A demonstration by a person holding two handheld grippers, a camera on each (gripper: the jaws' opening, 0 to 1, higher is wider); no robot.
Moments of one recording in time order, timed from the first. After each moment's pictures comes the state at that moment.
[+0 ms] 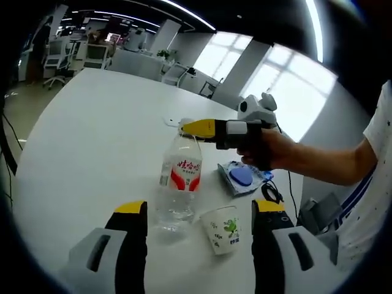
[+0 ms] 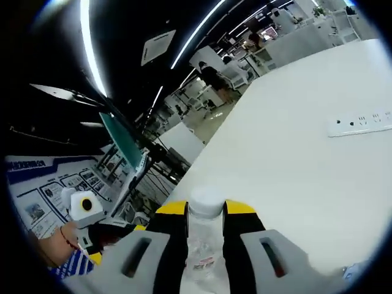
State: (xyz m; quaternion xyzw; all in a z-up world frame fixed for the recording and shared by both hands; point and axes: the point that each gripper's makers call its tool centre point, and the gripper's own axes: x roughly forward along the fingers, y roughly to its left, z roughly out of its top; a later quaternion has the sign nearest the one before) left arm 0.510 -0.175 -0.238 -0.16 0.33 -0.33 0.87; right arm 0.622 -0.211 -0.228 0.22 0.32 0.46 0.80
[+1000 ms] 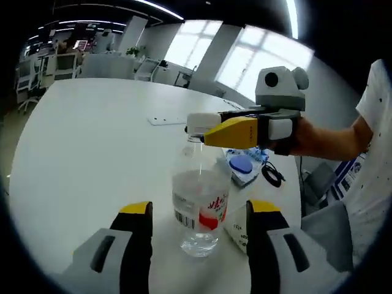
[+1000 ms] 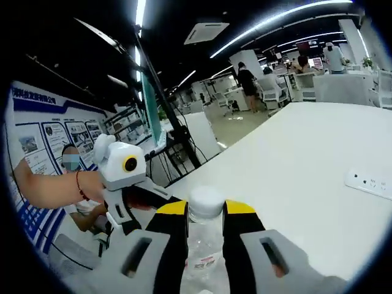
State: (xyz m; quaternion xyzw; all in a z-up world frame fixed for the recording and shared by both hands) left arm 0.542 -0.192 -0.262 -0.07 0.33 -0.46 0.82; right arm 0.577 -0.178 -0.197 0.06 0.24 0.54 0.80
